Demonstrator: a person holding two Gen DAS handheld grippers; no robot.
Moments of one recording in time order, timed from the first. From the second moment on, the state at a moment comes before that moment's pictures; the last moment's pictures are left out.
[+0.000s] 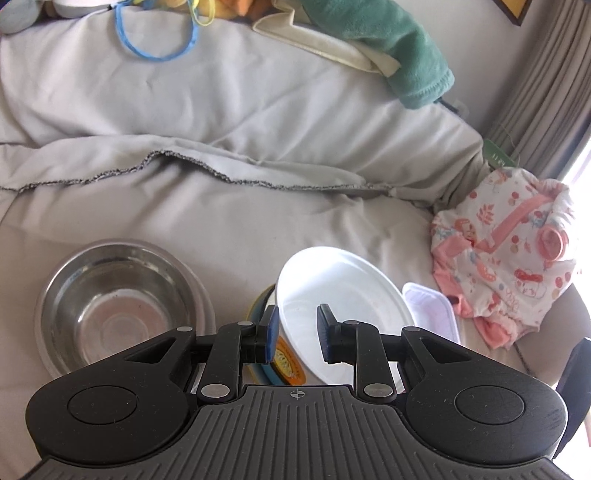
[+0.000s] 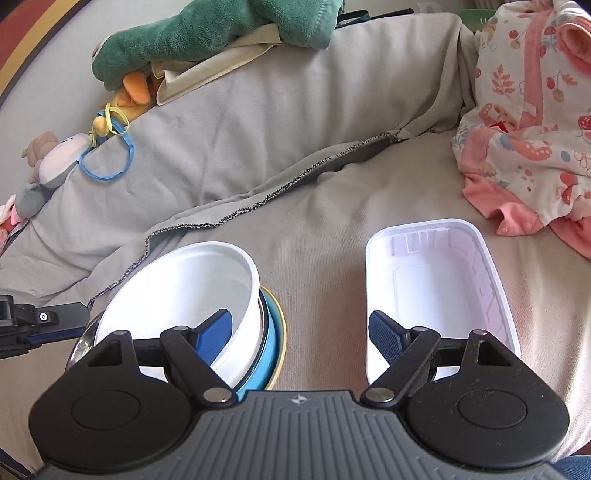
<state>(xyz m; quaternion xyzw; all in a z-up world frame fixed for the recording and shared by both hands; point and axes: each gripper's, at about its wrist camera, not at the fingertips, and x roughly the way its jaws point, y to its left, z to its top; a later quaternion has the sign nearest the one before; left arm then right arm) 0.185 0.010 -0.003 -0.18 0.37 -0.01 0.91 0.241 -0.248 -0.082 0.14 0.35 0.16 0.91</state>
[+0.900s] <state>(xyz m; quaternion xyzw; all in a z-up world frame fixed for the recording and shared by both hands) 0.227 0.027 -0.063 -0.23 0.45 0.01 0.86 0.269 -0.225 -0.098 0.15 0.44 0.21 0.86</state>
